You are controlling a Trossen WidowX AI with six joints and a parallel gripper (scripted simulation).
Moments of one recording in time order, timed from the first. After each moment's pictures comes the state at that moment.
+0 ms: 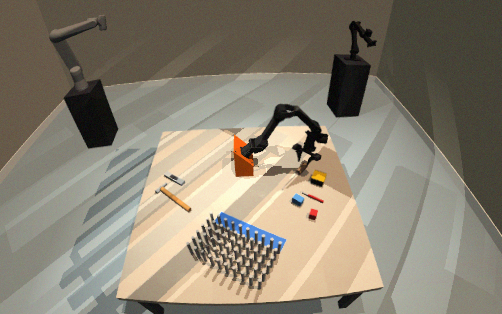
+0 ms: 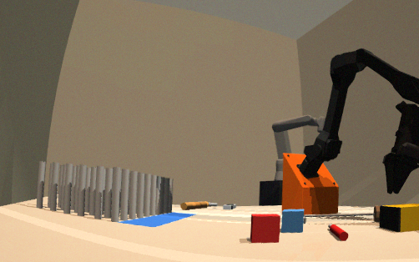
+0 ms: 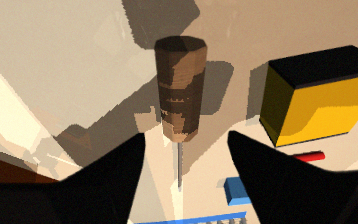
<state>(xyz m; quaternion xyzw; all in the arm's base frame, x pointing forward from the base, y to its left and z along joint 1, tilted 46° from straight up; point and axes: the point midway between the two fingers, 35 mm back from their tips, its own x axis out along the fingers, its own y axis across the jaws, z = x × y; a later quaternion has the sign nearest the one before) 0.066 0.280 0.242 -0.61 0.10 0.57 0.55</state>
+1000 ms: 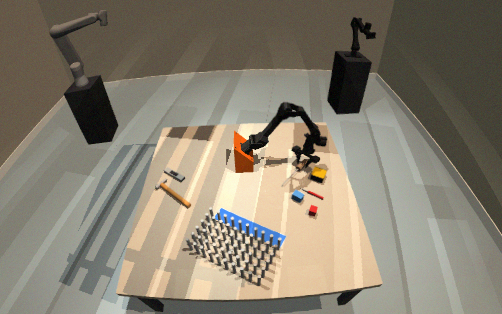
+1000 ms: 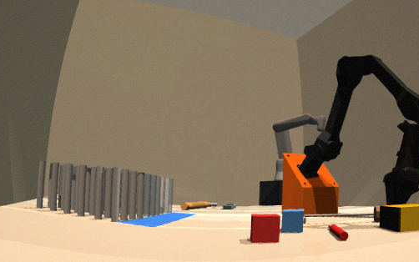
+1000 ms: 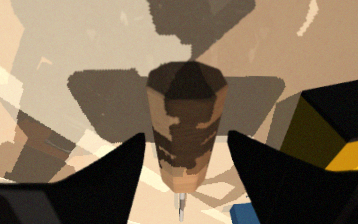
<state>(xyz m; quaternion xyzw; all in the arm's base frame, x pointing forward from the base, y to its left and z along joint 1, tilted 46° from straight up) 0.071 0.316 0.208 -0.61 0.10 0.57 0.55</state>
